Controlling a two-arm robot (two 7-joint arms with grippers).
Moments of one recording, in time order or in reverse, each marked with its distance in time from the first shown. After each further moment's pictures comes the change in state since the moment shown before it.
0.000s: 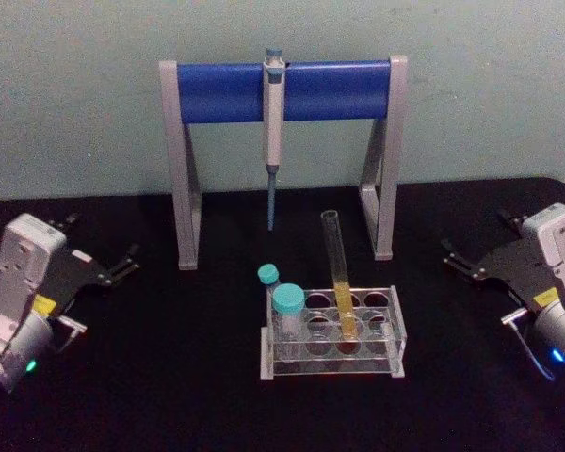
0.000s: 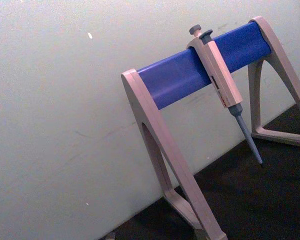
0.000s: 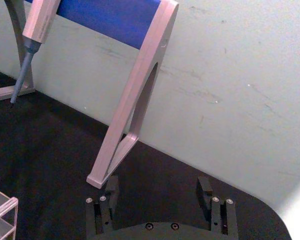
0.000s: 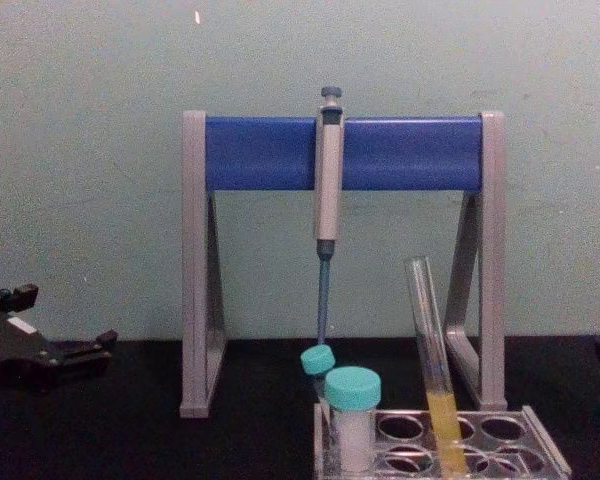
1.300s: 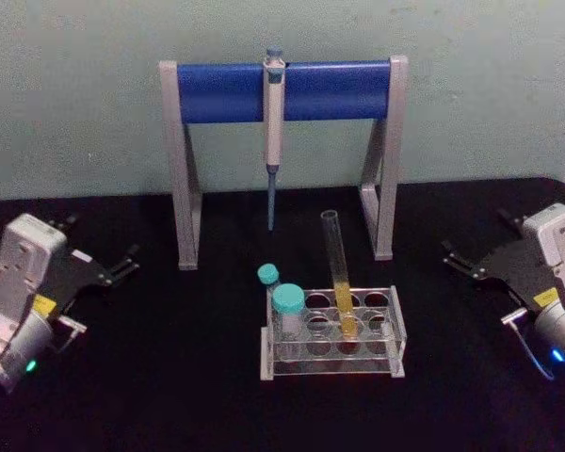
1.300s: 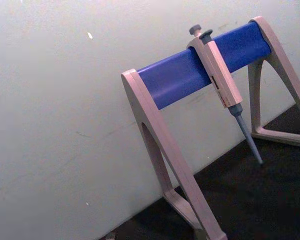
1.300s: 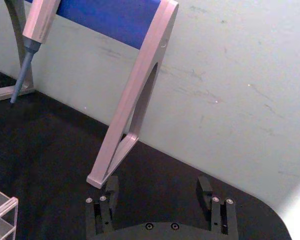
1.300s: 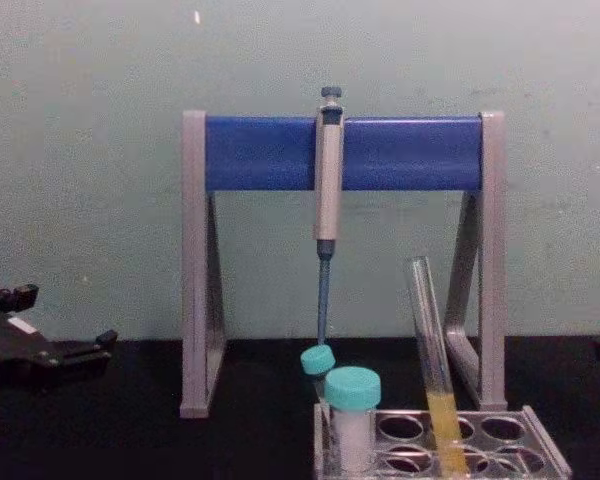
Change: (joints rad) left arm 0.000 0.000 0.000 0.000 0.000 0.000 0.000; right arm 0.000 0.000 0.000 0.000 0.000 0.000 0.000
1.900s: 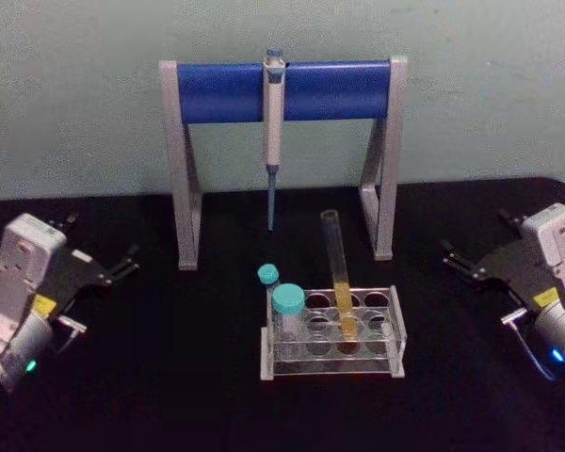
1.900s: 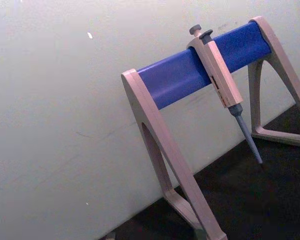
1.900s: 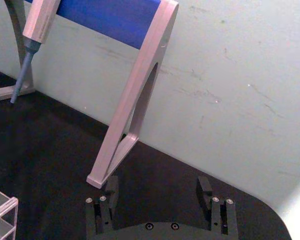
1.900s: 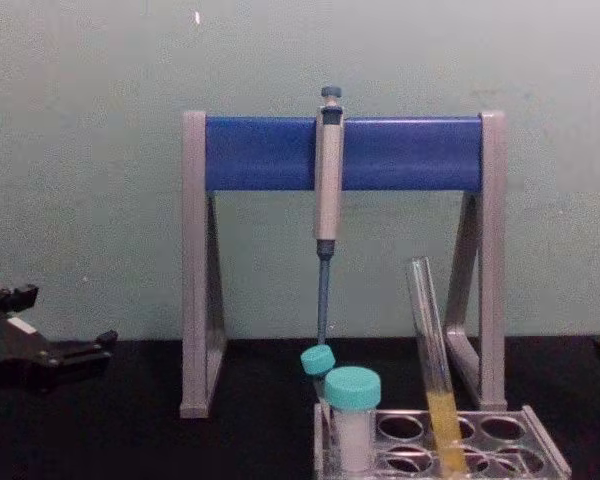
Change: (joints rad) left arm 0.000 0.000 0.000 0.000 0.000 0.000 0.000; right arm 0.000 0.000 0.000 0.000 0.000 0.000 0.000
